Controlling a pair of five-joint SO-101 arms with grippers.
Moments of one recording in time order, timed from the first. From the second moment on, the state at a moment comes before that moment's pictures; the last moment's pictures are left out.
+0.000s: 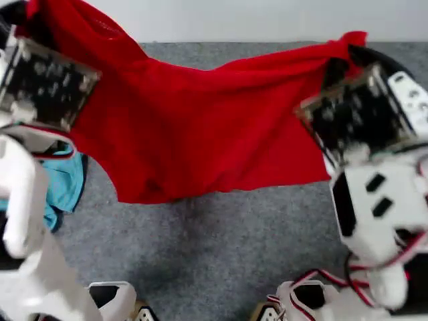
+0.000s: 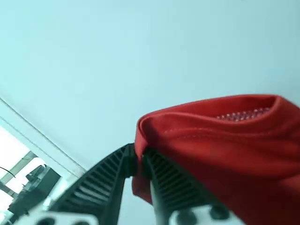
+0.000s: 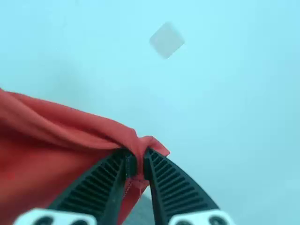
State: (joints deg) left arm -6.3 -28.6 -31.0 71.8 -34.1; right arm -6.1 -32.3 -39.3 81.9 38.7
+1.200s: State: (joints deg) left arm -6.2 -31.3 -53.0 69.8 -40.4; right arm 1.2 -48.3 -39.4 85.7 45.7
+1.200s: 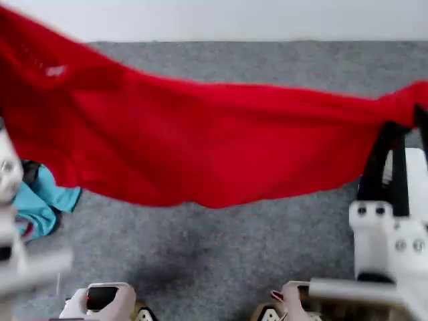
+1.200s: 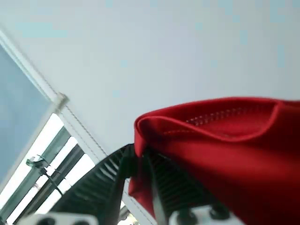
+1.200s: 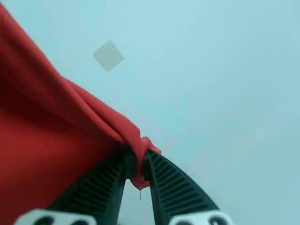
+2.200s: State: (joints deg) left arm -3.2 -0.3 -50.9 93.3 -40.4; right arm 5.2 -40.4 1.8 86.5 54.5
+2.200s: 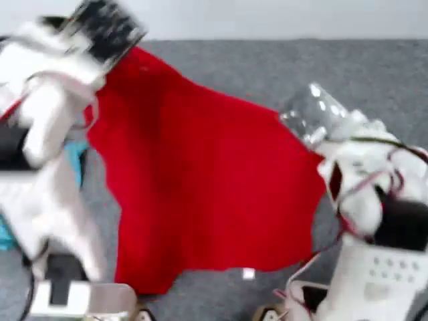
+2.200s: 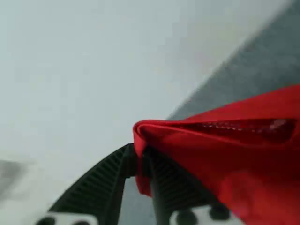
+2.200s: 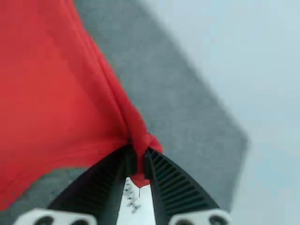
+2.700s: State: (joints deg) left arm -1.8 27.4 -49.9 78.7 -40.4; right arm 4.1 -26.5 20.8 44.9 54.8
